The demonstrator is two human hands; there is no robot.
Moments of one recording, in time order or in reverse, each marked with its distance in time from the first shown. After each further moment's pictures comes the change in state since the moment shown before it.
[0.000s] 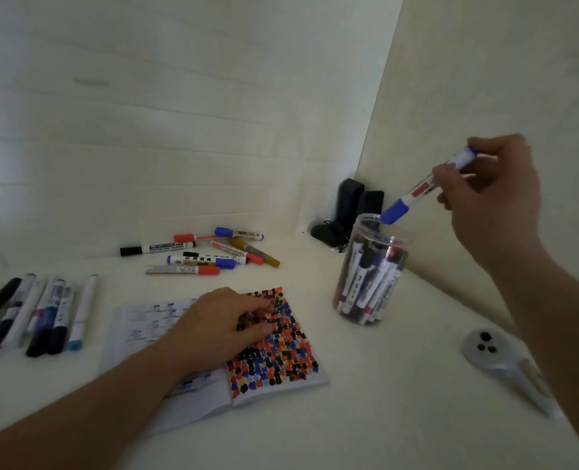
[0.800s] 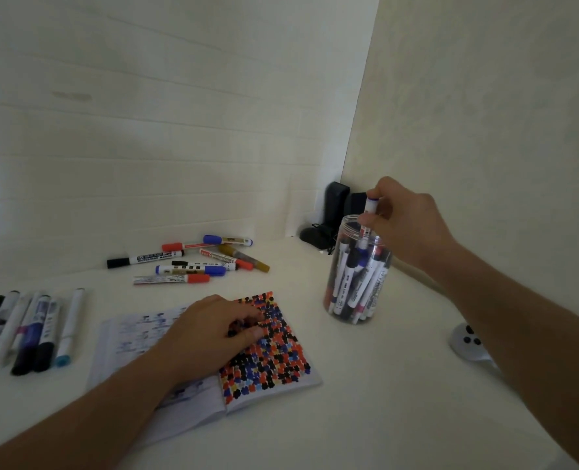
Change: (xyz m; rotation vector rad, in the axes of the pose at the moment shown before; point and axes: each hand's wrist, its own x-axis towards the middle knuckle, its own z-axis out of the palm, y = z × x) left_hand -0.003 0.007 -0.004 0.005 -0.011 -0.005; right_hand 0.001 0.036 0.040 -0.415 -0.382 -0.005
